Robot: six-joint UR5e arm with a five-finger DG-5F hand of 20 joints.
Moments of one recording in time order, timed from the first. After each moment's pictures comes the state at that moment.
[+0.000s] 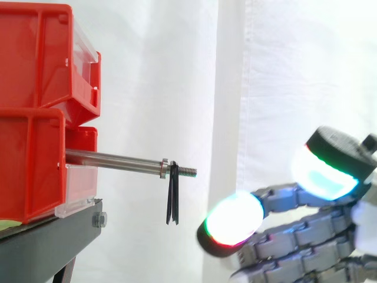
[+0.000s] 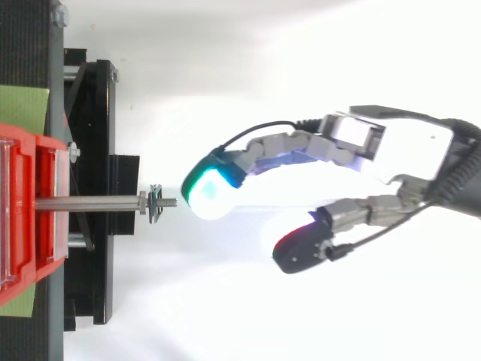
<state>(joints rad) 0.19 -2.23 -1.59 -2.30 -1.23 -0.25</state>
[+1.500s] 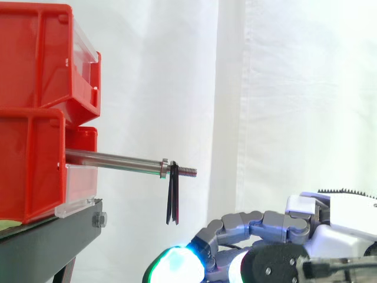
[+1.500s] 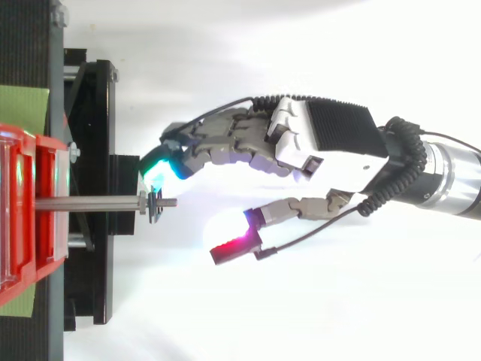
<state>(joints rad) 0.16 -2.38 -1.49 -2.13 -1.32 -0.88</state>
